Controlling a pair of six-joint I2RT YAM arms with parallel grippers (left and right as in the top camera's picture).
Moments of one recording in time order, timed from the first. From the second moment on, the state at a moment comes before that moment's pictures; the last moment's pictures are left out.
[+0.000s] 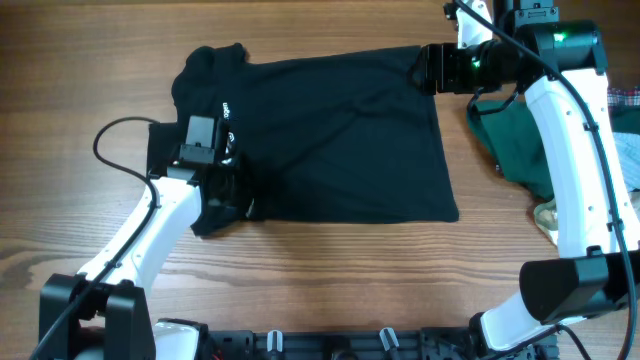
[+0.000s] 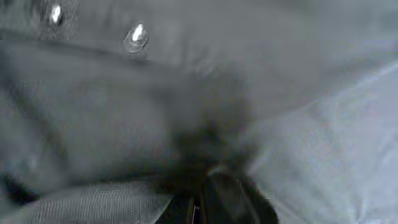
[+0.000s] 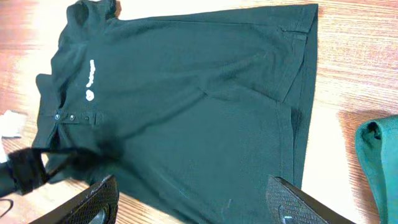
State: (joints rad) left arm -0.18 1.49 0.86 -0.54 0.17 -0.64; right arm 0.11 1.76 1.89 -1.21 -0.34 0.04
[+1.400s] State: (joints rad) left arm -0.34 1.66 1.01 -0.79 0.05 -0.49; right arm 0.11 1.76 1.89 -1.22 -0.31 0.04
